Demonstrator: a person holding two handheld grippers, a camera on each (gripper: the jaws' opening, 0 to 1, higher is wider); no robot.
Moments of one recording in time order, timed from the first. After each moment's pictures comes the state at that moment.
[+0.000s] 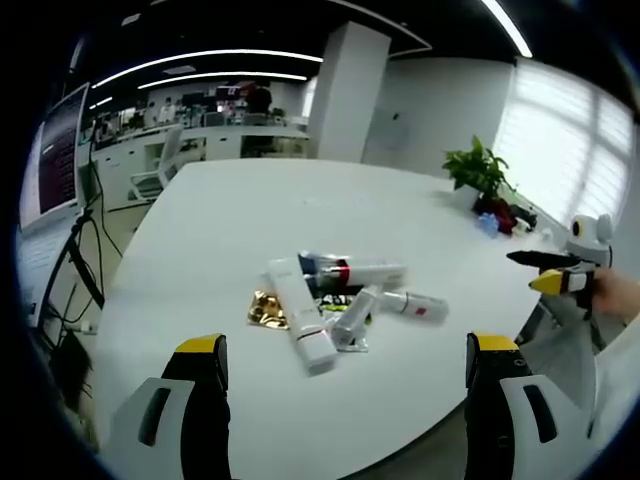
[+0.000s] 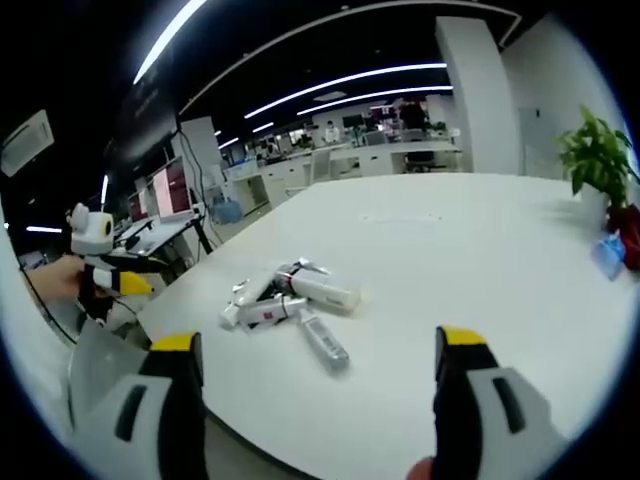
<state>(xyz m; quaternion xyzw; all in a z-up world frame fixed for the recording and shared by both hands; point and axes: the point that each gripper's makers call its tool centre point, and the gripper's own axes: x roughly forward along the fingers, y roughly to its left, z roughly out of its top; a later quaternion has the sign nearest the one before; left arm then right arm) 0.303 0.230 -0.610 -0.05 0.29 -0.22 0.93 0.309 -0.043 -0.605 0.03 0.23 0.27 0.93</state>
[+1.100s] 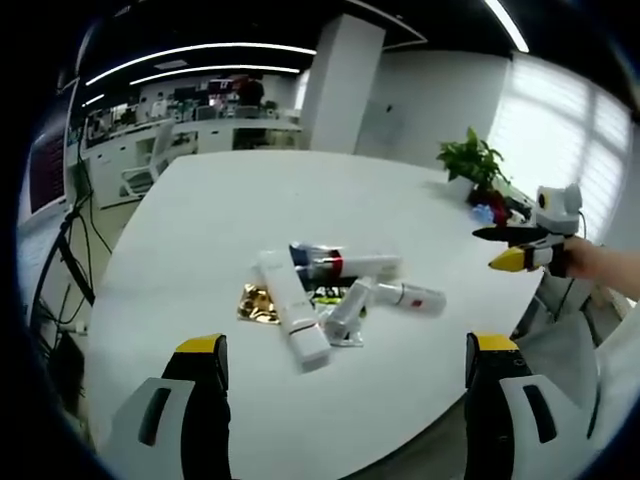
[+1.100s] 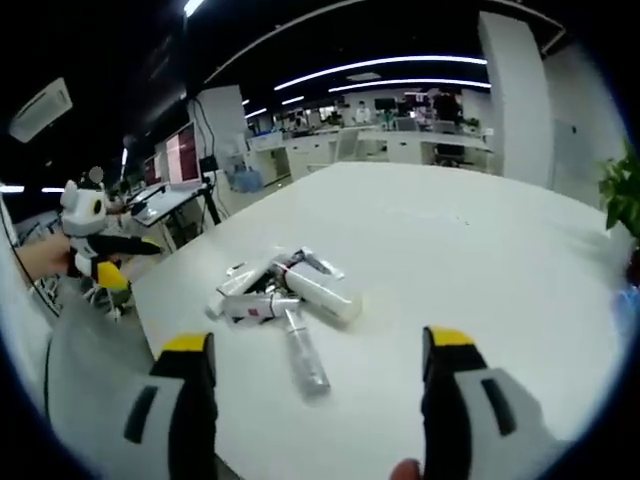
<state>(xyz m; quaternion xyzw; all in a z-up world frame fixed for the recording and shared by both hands) 0.306 0.223 -0.623 -0.05 0.31 -0.24 0.92 0.367 -0.025 -0.623 -0.03 0.26 0.34 0.90</state>
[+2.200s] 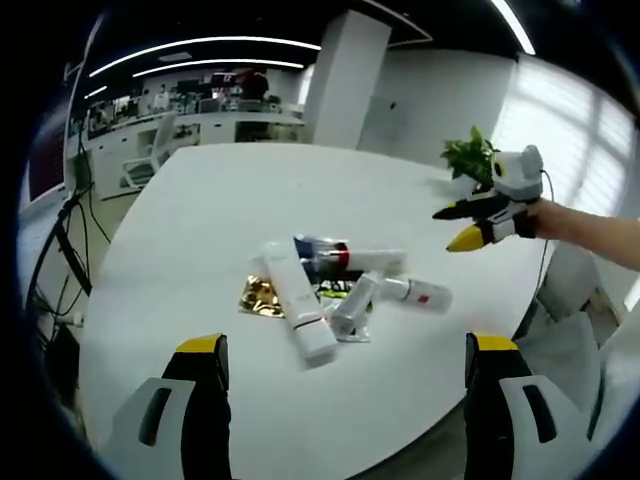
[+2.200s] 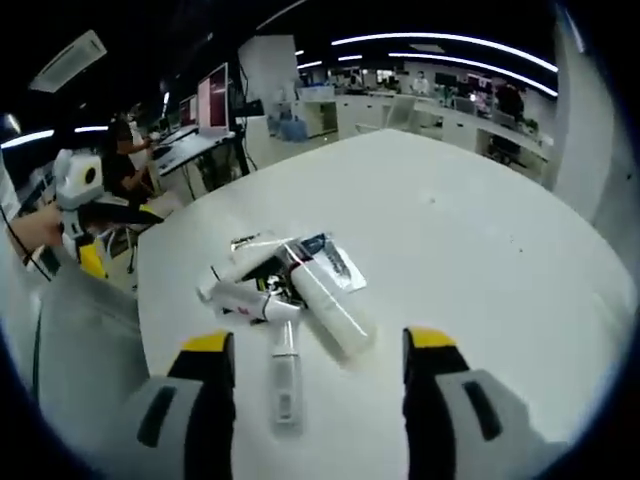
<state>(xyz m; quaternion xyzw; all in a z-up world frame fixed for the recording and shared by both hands) 0.311 0.230 -0.635 -0.06 0.32 -0.23 0.92 0.422 0.028 -0.645 -0.14 0.32 0.43 0.83</state>
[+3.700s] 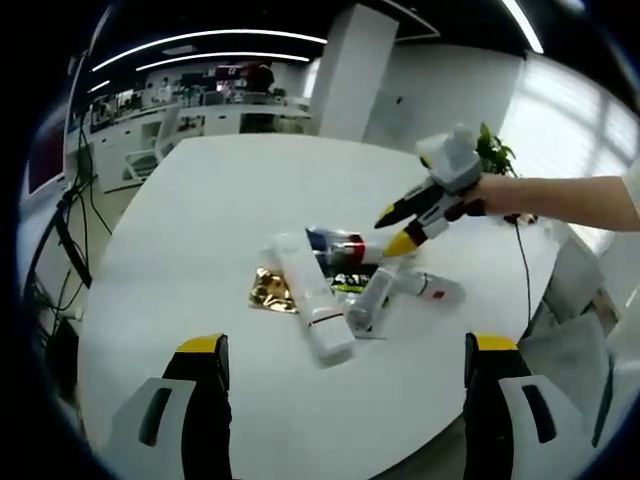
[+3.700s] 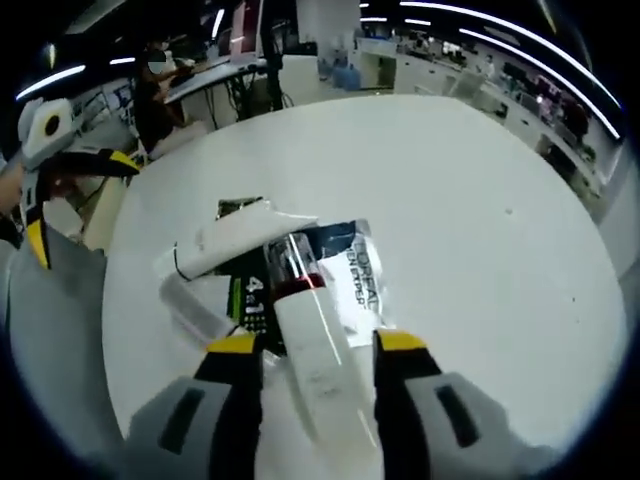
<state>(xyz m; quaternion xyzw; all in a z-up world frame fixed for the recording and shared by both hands) 0.322 0.240 -0.652 -0.06 0.33 -0.22 0.91 0.474 0.105 -0.719 -0.25 0.38 0.50 0.74</state>
